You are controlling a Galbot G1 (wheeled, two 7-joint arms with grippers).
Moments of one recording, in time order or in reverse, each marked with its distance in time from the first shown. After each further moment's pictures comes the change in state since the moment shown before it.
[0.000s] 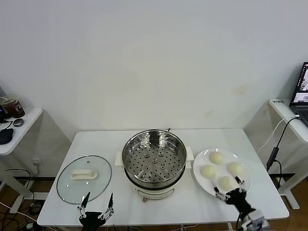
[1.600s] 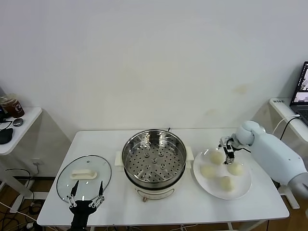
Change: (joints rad) left arm -0.059 -0.028 -0.075 0.015 0.038 -0.032 0.003; right arm 1.409 -0.184 -1.243 -0.927 -0.287 -0.047 -0.772
